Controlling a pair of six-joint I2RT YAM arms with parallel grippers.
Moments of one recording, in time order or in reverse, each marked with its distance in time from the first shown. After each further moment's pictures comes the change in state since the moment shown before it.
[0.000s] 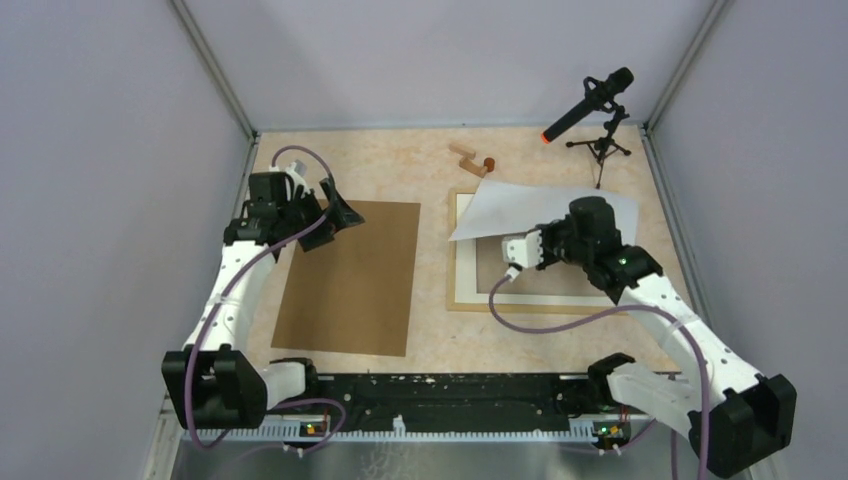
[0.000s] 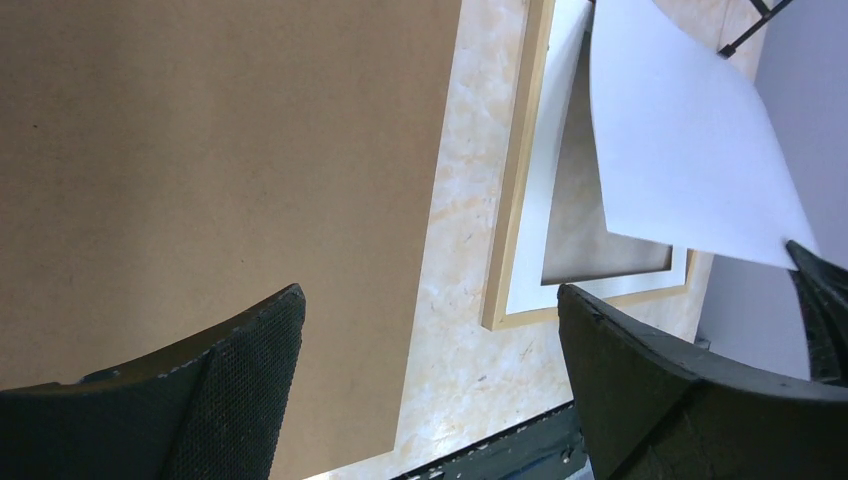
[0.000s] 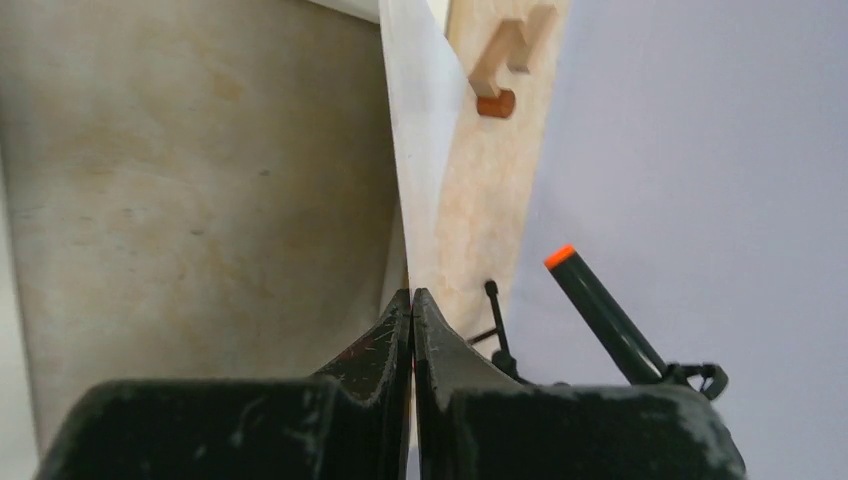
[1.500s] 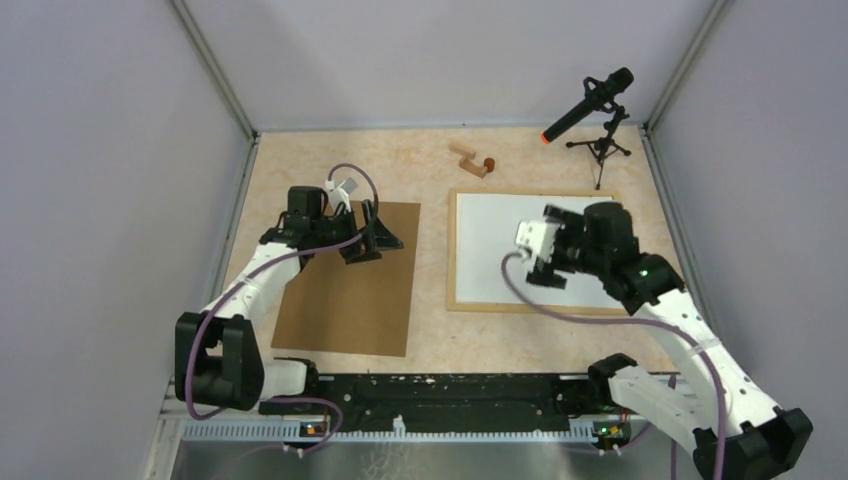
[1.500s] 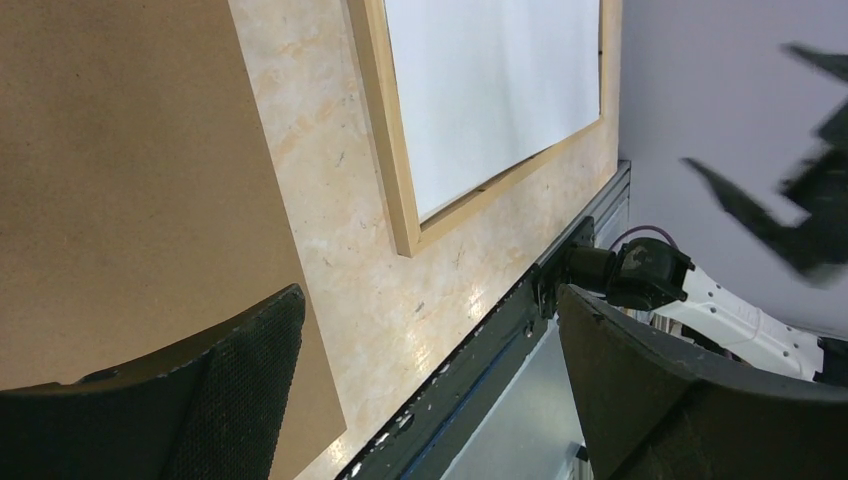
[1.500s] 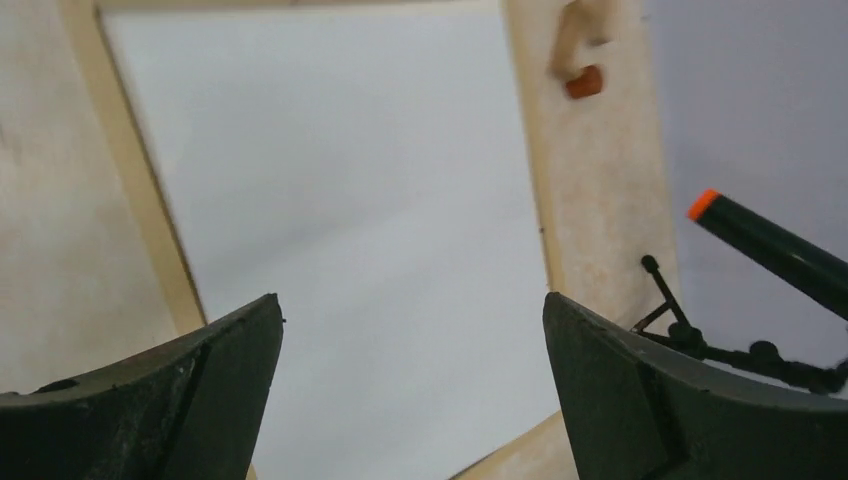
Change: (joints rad) left arm -0.156 0.100 -0.183 0.276 0.355 0.006; right arm -0.014 -0.145 -0.091 -0.195 -0.087 0.256
